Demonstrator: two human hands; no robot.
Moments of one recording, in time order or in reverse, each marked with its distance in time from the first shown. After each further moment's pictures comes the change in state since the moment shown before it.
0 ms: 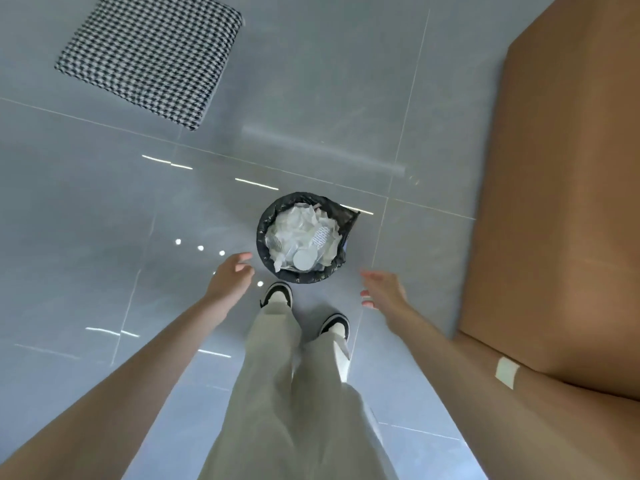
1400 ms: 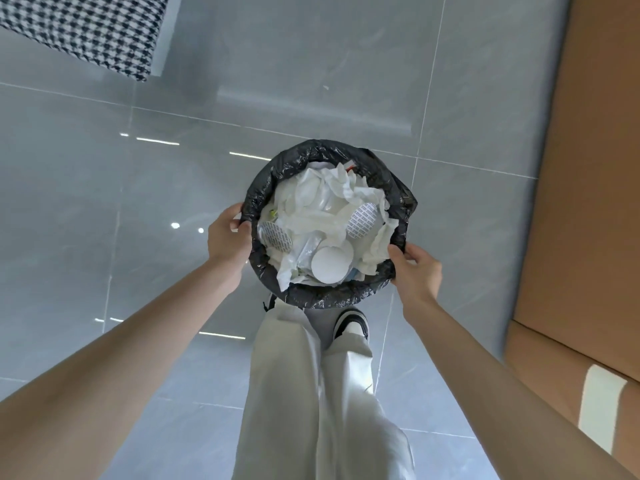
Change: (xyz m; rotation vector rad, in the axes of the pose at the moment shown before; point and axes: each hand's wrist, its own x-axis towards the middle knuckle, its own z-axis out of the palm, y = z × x) left_hand 0.184 -0.018 0.060 -0.180 0.177 0.119; right_hand 0.157 0.045 0.064 0.257 0.351 -0.099
